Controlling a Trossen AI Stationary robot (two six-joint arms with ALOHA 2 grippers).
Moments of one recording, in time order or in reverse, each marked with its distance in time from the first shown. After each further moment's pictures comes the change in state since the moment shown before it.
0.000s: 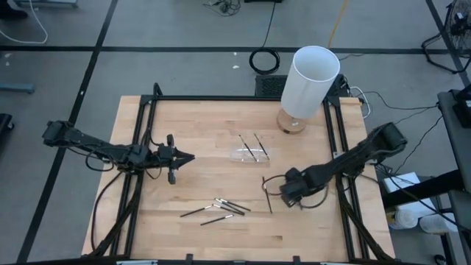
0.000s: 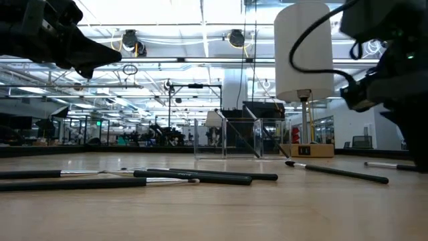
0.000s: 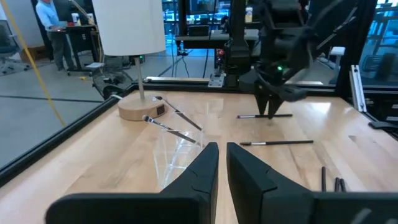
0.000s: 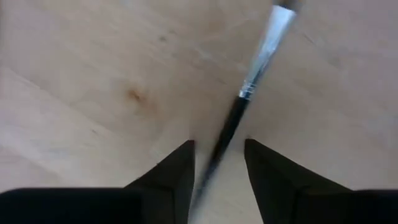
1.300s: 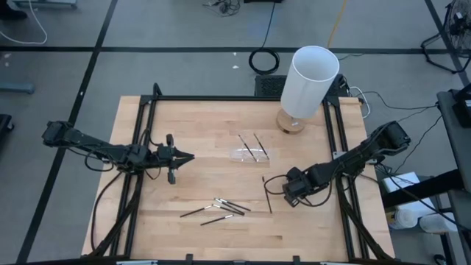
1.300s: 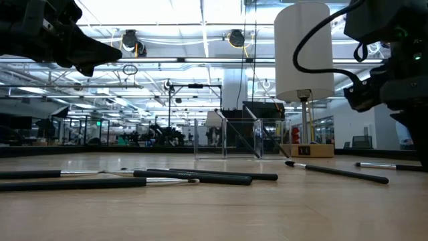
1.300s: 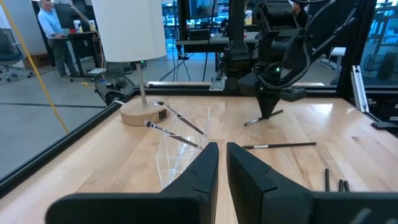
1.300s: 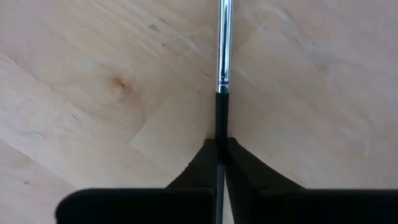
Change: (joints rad) left arm 0.001 0.000 0.000 0.016 -0.004 0.029; right arm 0.013 0.017 -0.140 0.004 -0.005 -0.089
